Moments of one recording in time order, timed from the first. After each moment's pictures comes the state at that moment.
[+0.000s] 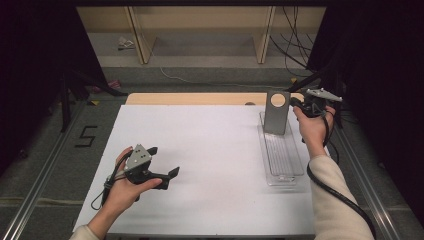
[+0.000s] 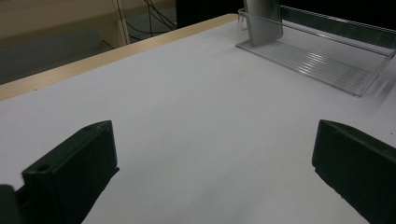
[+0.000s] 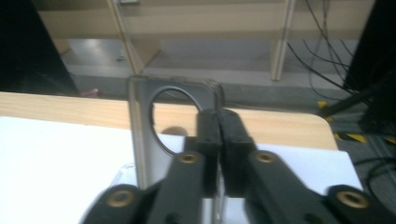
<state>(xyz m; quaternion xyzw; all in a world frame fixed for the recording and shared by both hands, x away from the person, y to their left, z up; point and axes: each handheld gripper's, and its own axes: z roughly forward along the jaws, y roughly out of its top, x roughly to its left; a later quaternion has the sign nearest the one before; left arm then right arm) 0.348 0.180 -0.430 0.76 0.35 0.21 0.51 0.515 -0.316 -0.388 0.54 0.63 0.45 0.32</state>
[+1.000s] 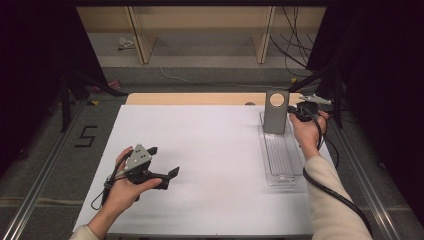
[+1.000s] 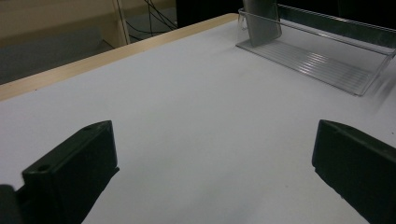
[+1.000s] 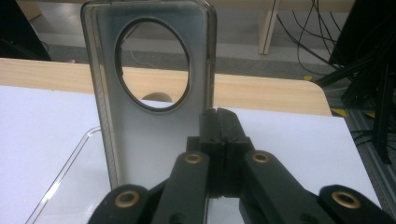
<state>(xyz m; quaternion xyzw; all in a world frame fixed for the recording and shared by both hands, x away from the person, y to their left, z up) 0.348 0.180 -0.430 0.76 0.35 0.21 0.51 0.525 -0.311 -0.417 0.56 0.66 0.39 0.31</state>
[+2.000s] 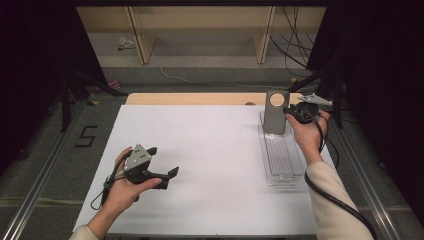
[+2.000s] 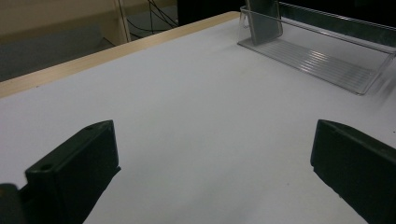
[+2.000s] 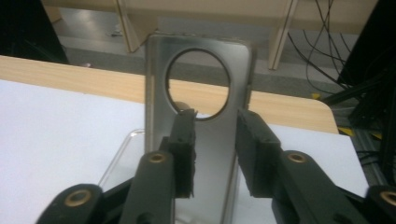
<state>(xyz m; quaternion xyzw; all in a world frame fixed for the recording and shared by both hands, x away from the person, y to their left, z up) 0.348 0.182 -0.431 0.76 0.36 0.21 0.50 0.504 -0.298 -0.398 0.53 0.67 0.41 0.32</state>
